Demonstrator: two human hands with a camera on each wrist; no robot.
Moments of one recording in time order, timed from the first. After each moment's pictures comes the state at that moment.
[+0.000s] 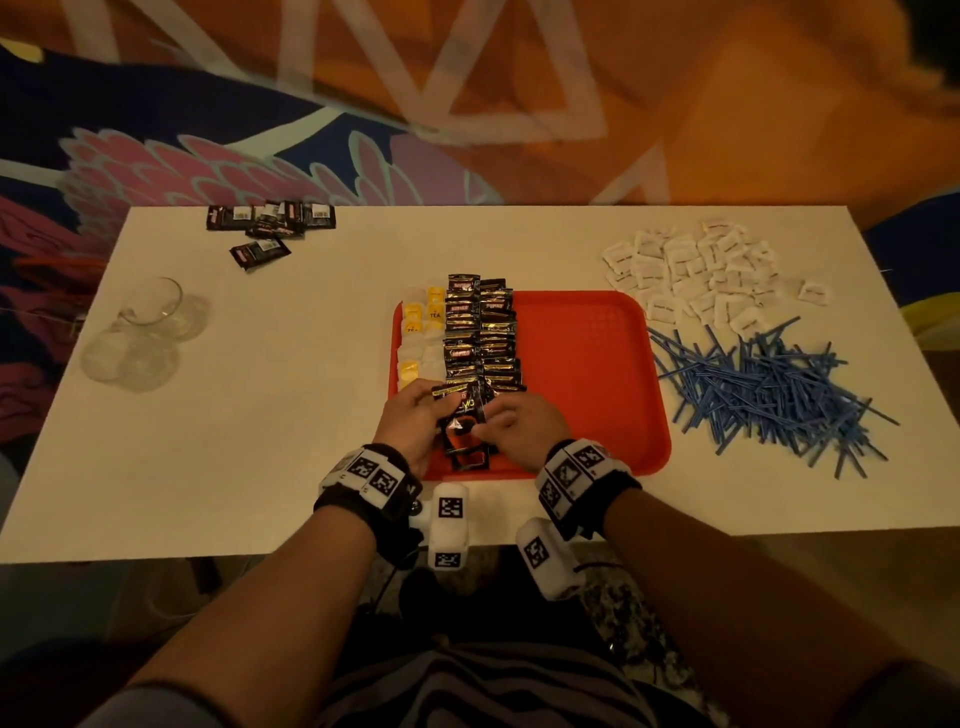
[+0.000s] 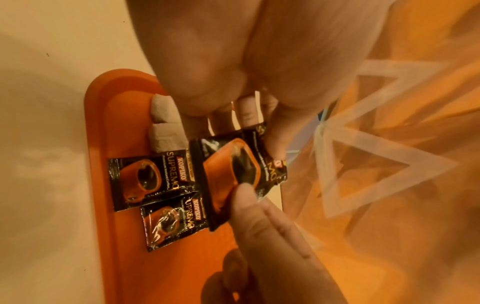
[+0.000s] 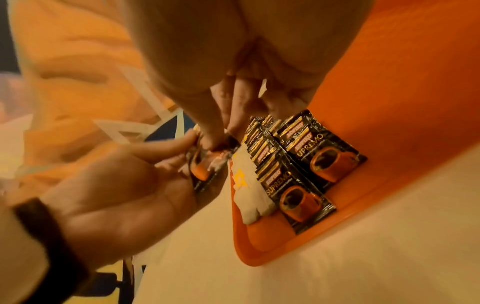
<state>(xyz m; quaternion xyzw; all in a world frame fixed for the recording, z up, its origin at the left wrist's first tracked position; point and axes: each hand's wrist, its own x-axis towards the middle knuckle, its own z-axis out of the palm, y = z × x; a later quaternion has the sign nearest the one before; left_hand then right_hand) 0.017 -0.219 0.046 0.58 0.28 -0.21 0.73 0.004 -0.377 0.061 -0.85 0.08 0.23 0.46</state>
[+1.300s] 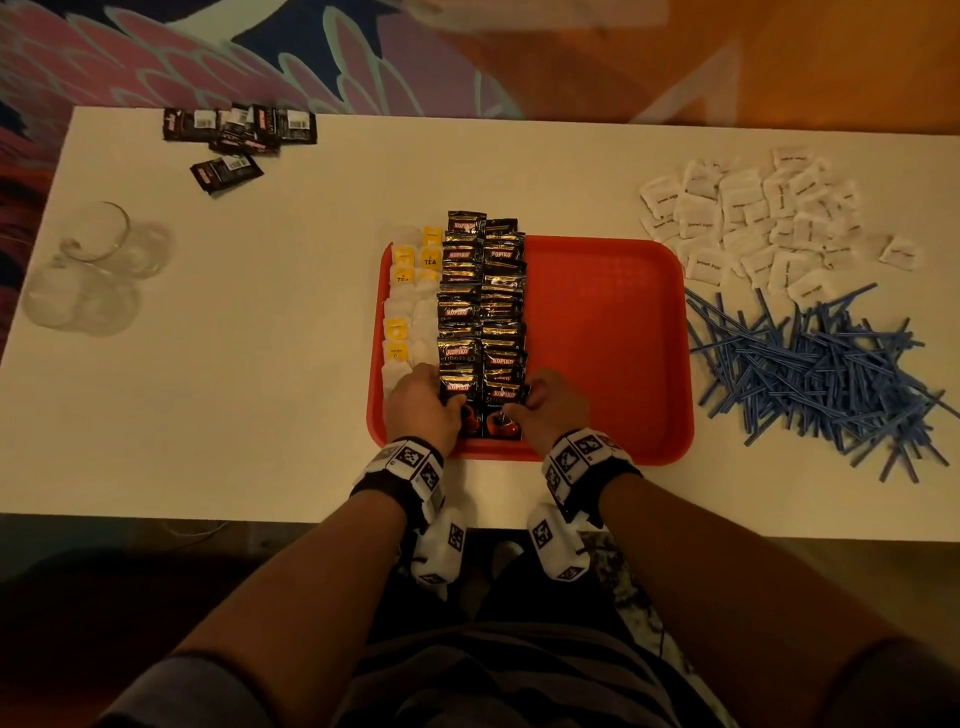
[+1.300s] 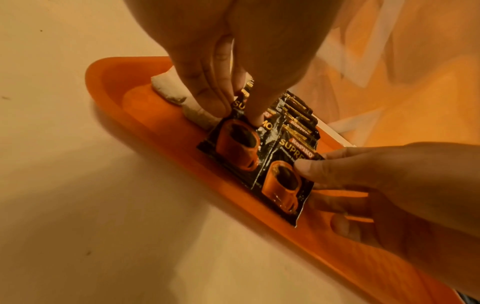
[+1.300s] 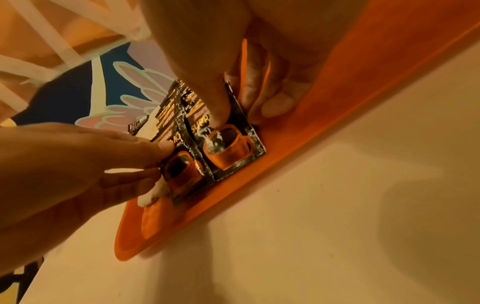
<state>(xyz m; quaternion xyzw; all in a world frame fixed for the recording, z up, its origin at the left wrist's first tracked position) 0.022 -0.249 -0.028 0.91 0.19 -0.13 0.34 0.022 -0.413 -0.040 -0.85 0.22 0.25 0.40</state>
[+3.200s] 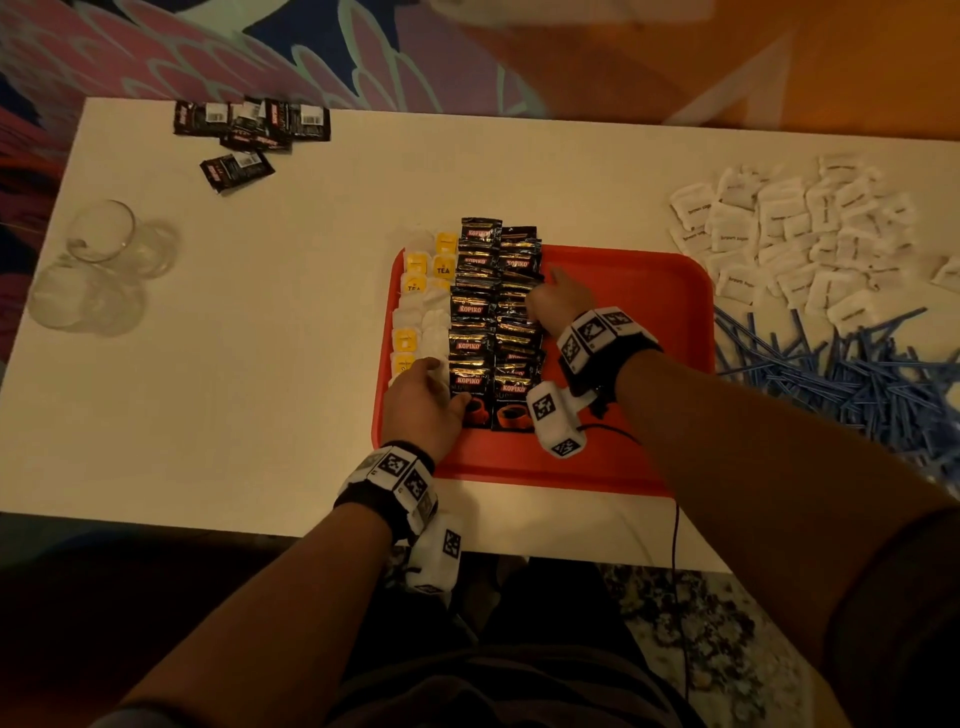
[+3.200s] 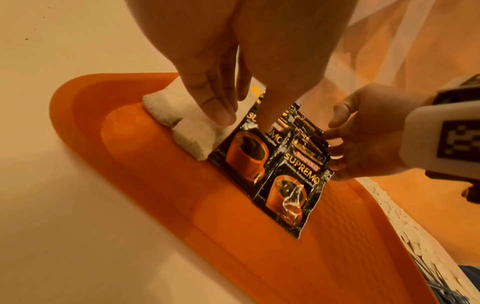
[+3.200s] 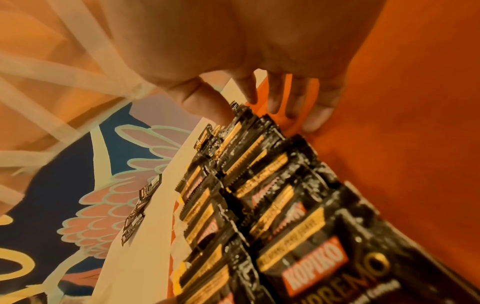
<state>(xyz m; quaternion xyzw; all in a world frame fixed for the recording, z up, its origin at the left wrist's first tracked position) 0.044 -0.240 -0.023 0.89 0.22 -0.15 0.37 0.178 -0.401 -0.028 -0.82 0.24 0.30 0.42</state>
